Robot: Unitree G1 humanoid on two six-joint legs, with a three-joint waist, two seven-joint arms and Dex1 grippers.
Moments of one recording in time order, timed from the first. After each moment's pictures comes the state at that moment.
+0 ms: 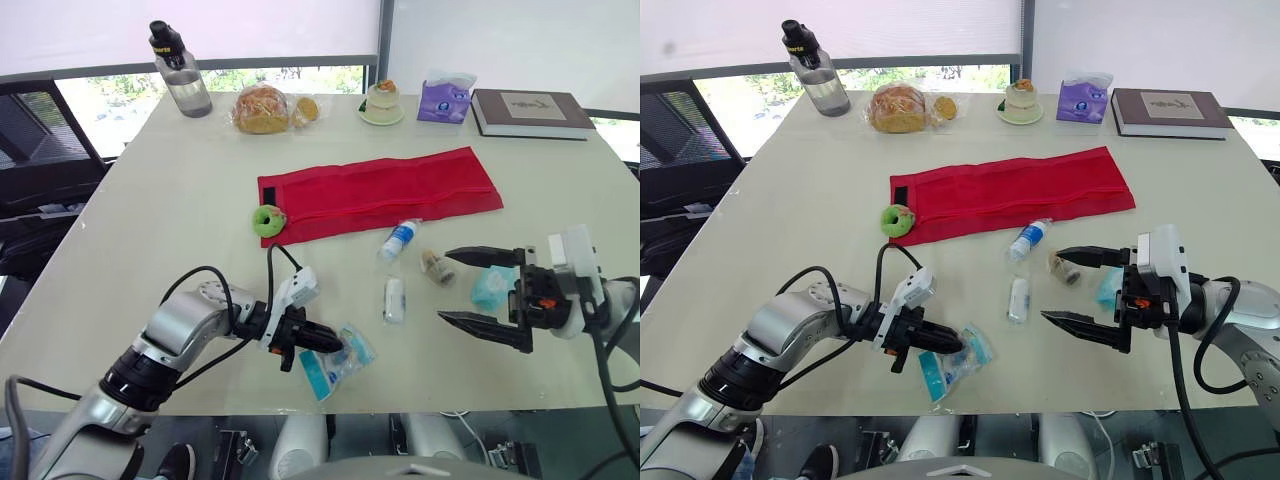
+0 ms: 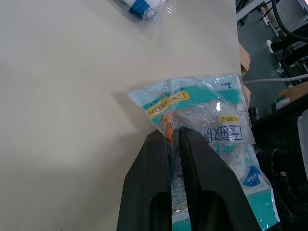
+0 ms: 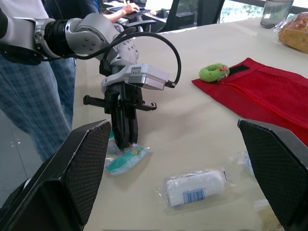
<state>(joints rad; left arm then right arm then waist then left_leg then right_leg) -0.33 0.78 -0.35 -0.20 -0.56 0.95 -1.15 0.00 -0.84 -0.20 -0.63 0.86 0.51 0.97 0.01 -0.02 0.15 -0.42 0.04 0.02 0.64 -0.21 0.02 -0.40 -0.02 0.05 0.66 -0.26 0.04</state>
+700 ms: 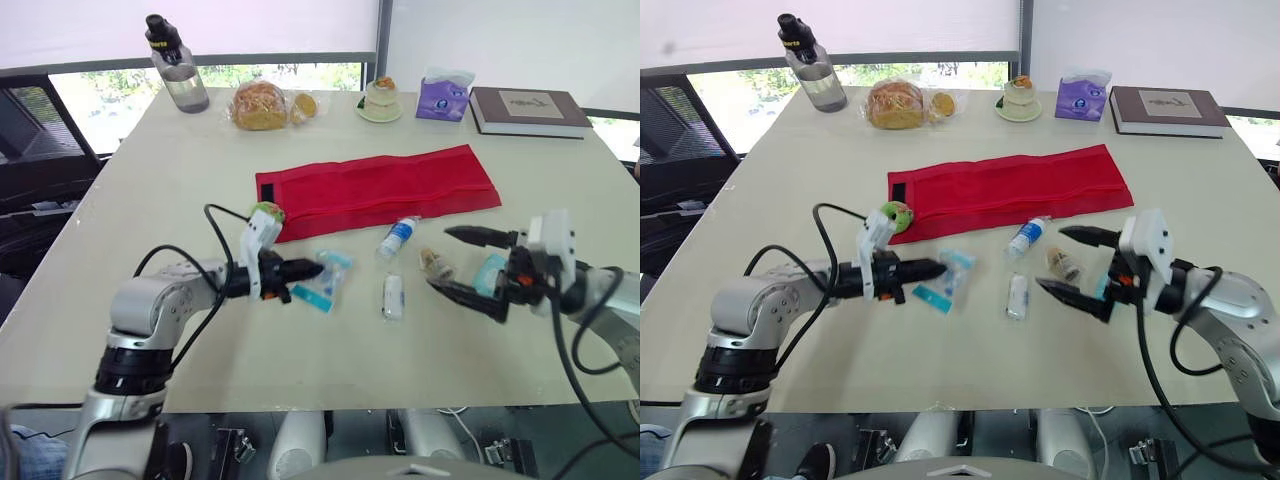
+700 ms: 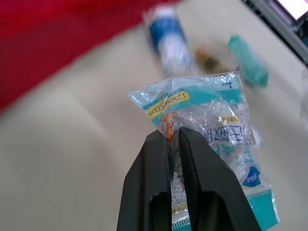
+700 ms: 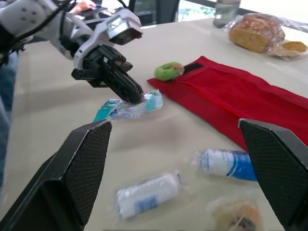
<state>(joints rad) -0.45 0.54 0.10 -0.21 -0.69 1.10 -0.71 -0.18 -0.69 -0.10 -0.57 0.74 0.60 0.73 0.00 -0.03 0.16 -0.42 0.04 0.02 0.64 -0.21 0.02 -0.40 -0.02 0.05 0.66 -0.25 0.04</state>
